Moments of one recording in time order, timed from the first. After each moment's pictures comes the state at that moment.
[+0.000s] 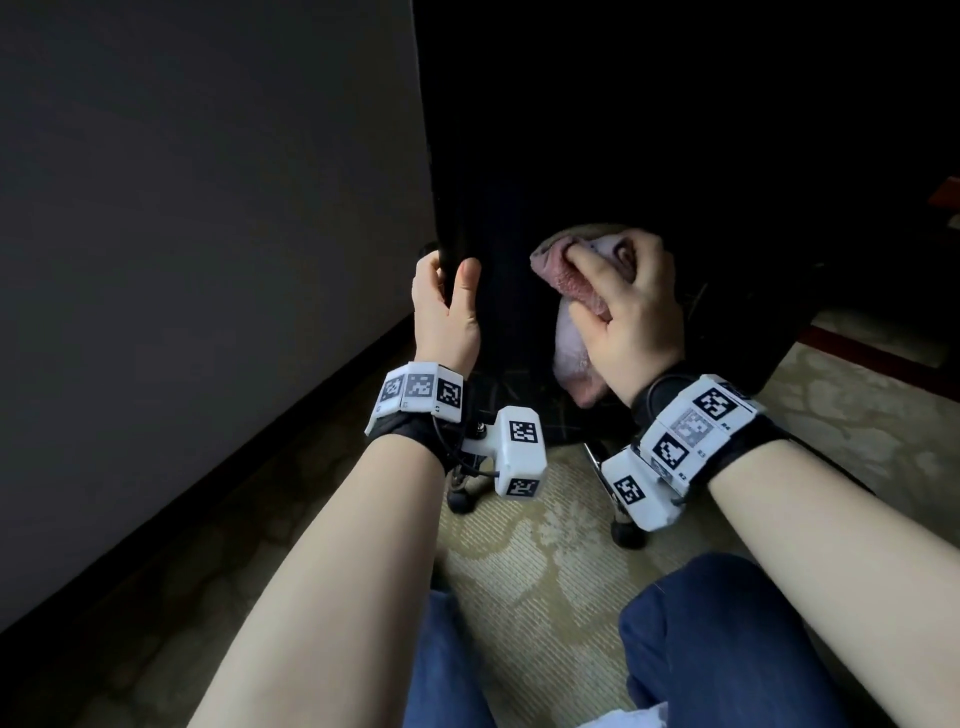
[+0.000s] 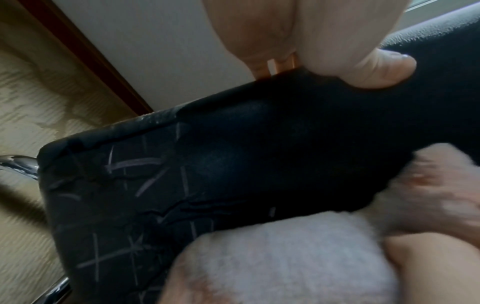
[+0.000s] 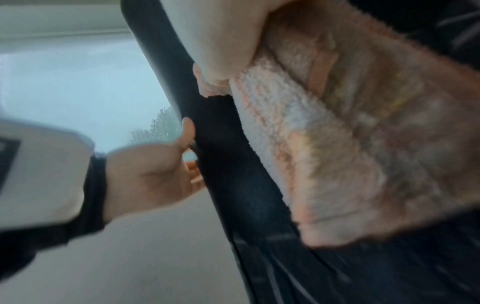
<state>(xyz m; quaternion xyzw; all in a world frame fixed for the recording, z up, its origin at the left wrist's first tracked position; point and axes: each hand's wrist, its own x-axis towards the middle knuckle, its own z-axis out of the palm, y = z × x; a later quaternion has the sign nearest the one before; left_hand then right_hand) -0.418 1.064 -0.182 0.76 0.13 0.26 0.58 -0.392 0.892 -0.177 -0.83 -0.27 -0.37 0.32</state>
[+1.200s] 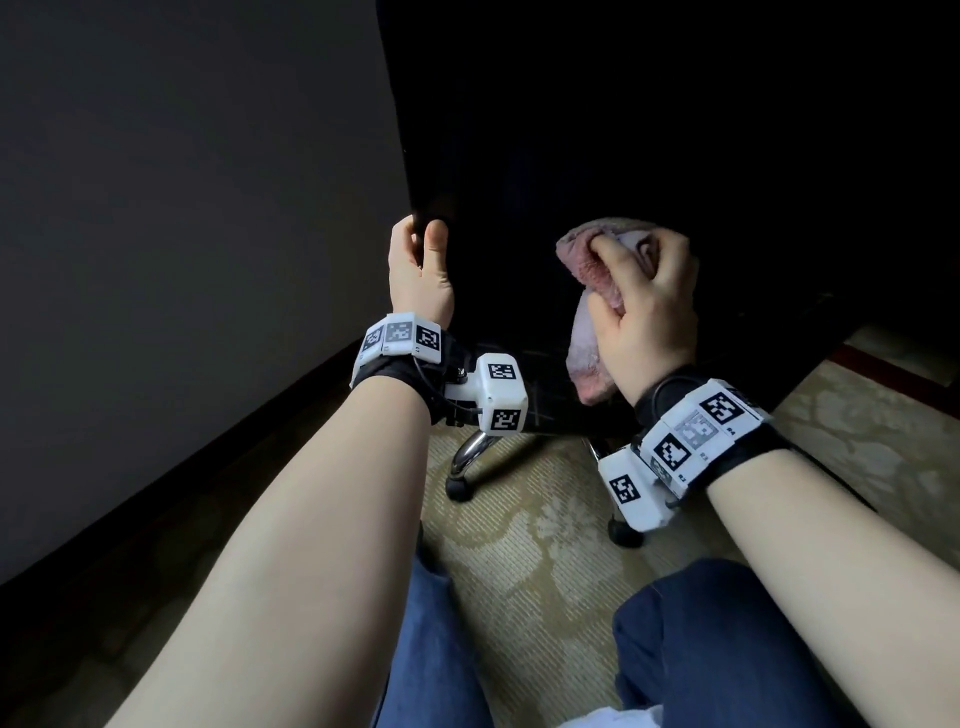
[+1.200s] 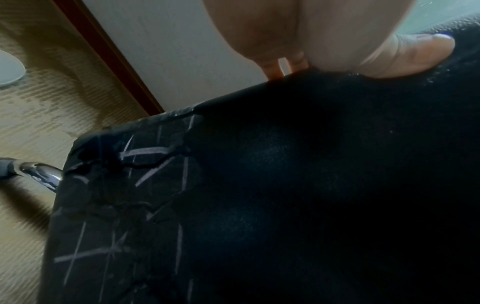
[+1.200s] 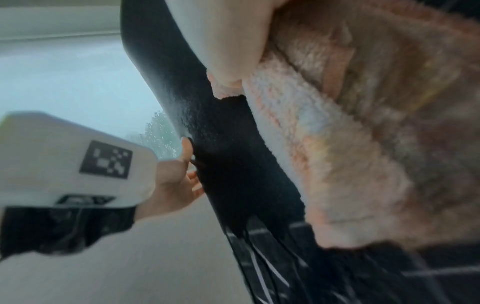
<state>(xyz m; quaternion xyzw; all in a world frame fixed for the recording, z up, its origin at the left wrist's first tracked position) -0.402 1.106 -0.183 0.75 0.17 0.30 0.56 -0.389 0.905 -0.186 -0.86 -0.23 -0.35 0.30</state>
